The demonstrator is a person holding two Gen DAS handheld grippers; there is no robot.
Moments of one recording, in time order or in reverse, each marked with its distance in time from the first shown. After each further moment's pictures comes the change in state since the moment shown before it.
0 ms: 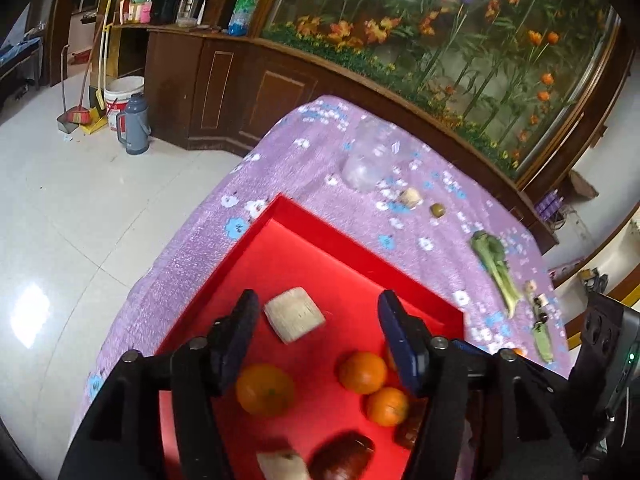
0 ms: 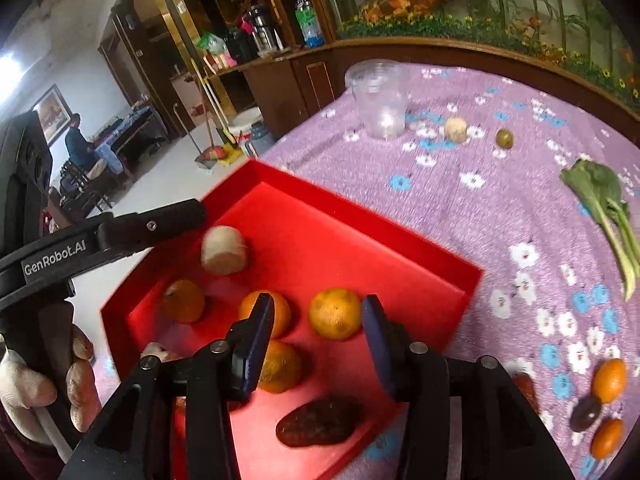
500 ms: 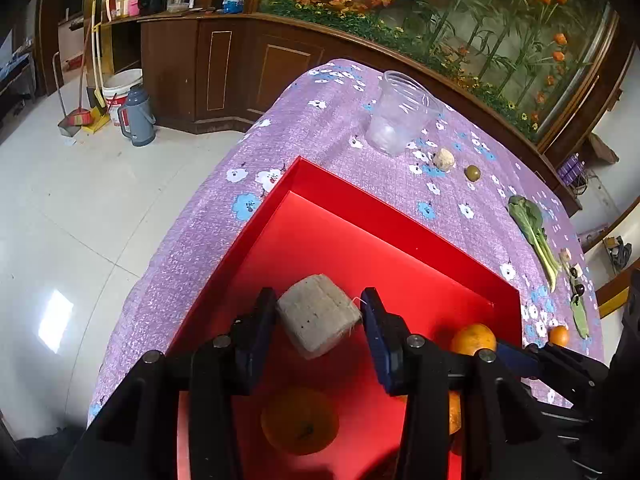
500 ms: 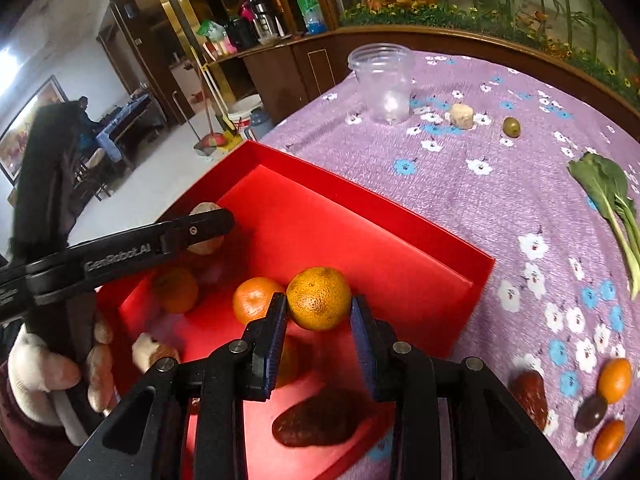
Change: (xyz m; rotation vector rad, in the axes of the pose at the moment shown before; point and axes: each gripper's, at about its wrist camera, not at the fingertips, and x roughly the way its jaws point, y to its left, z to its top) left arm 0.054 0.013 0.001 0.077 0.119 0.086; right arm 0.023 0.001 -0.001 -0.010 0.069 -0.008
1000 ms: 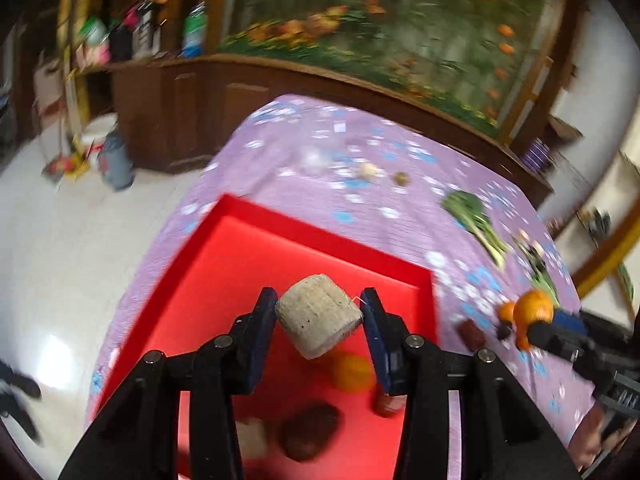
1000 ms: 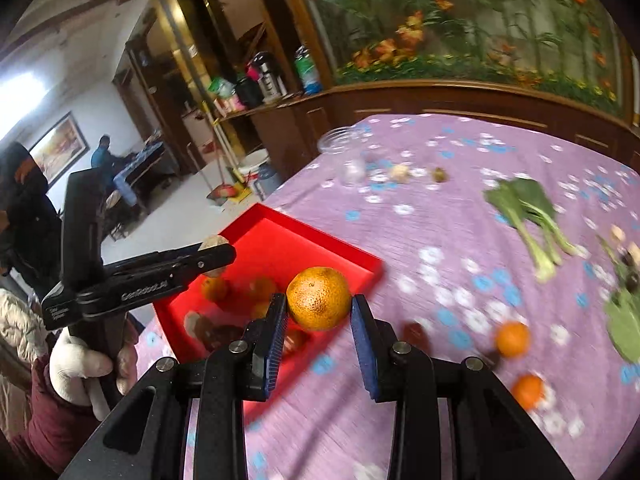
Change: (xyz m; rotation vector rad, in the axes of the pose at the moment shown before) left arm -0.059 -0.052 -0.017 0.095 -0.096 -0.052; right arm -0.134 -0.030 -0.031 0.017 -0.190 0.045
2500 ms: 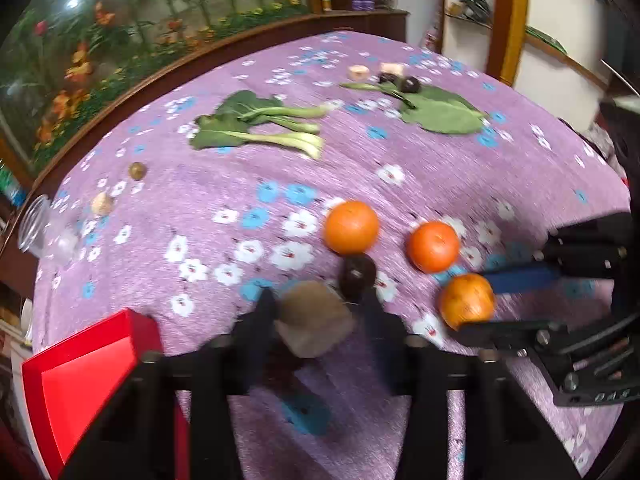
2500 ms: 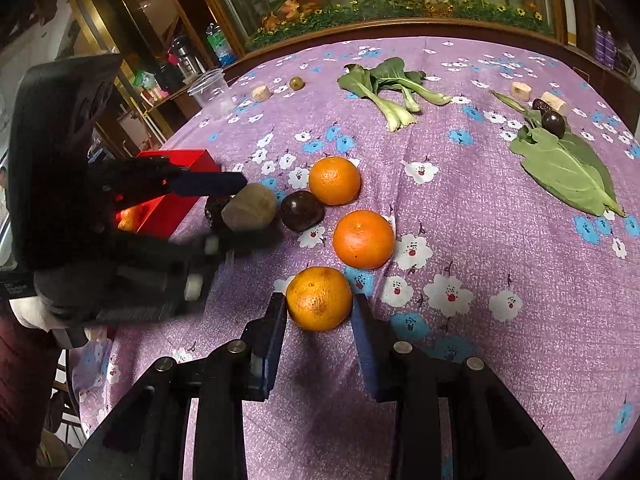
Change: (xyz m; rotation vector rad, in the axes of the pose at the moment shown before) left arm 0.102 -0.247 -0.074 0.780 0.194 -0.163; right arm -0.031 -0.142 -0.117 0.195 0.099 -0.159
